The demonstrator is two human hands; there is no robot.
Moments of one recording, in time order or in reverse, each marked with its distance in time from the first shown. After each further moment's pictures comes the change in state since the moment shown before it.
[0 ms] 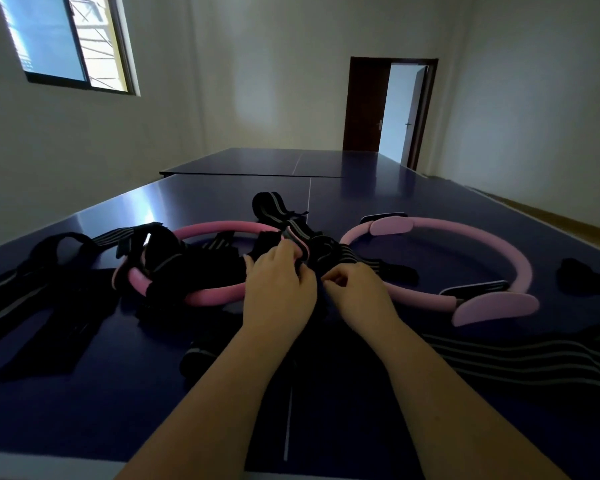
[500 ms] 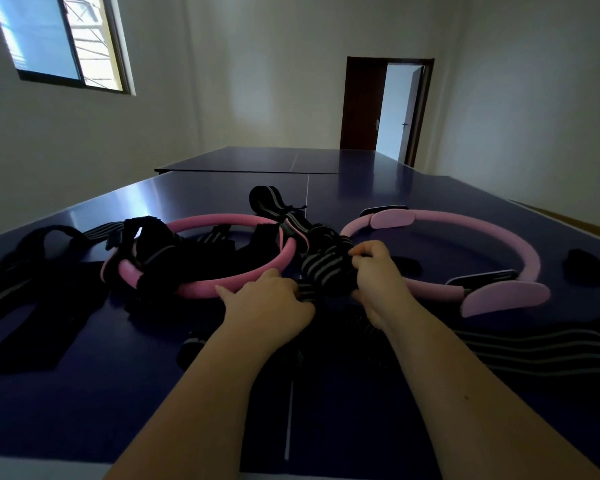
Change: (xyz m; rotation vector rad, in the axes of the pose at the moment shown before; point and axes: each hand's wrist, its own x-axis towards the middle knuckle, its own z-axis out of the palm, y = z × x) left_hand -0.012 -0.014 -0.013 0.396 -0.559 -0.124; right_hand -0.003 -0.007 -0.007 0.913 0.073 0.428
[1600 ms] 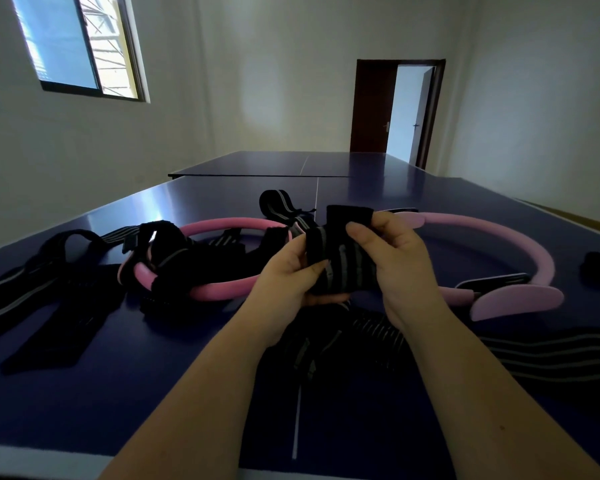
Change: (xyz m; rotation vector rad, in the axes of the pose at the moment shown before) left_hand -0.002 0.012 -0.005 -1.463 -0.049 0.299; right_hand -0.038 -0.033 -0.013 0.152 -0.213 -0.456
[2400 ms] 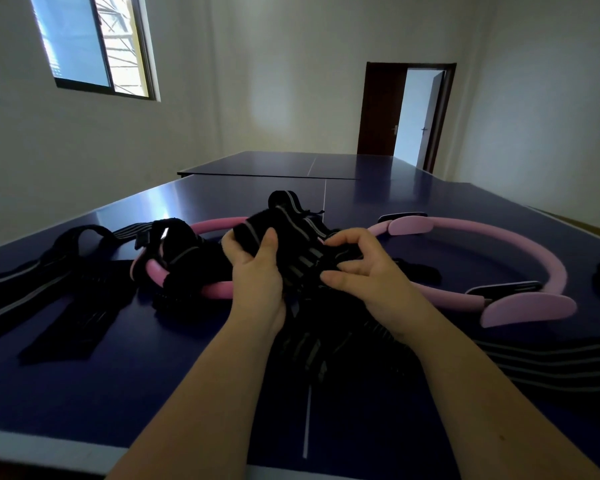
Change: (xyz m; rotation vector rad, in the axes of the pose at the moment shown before) left_hand 0.009 0.003 -0.017 -0.280 0.587 0.148; right_hand -0.010 0.004 0.011 -0.161 -0.424 0.193
